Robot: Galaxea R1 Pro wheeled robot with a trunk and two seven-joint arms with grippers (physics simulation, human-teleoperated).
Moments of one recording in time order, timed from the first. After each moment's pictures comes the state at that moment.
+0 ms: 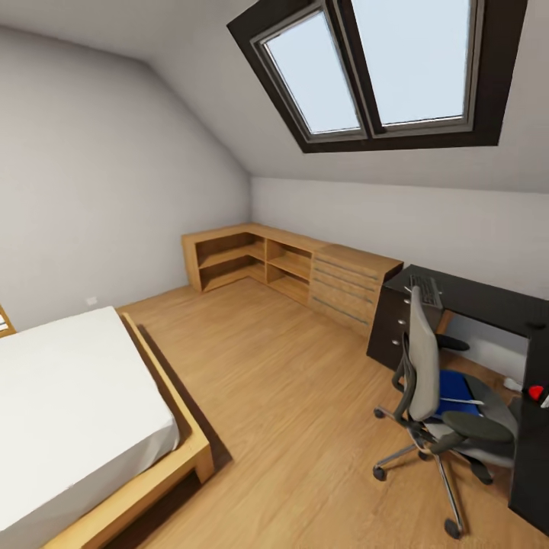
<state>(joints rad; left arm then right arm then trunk) -0.01 -0.03 0.01 -0.37 0.20 -0.41 0.00 -0.05 0.07 0.00 -0.31 0.00 -0.65 -0.17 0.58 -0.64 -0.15</state>
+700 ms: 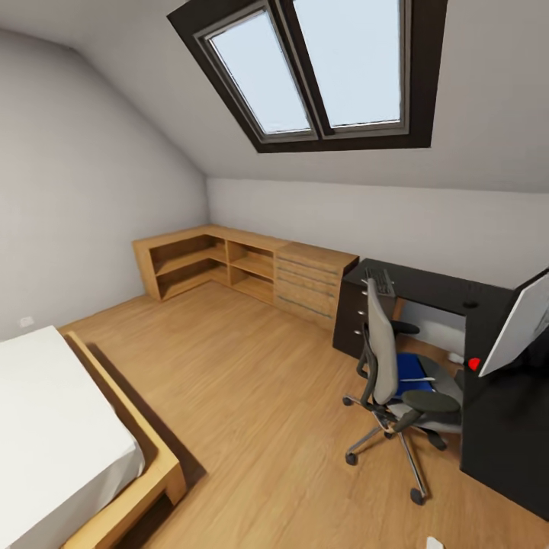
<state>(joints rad) -0.01 -0.03 0.01 -0.37 0.20 -0.41 0.00 -0.05 0.07 0.00 -0.31 0.00 -0.65 -0.17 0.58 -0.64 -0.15</state>
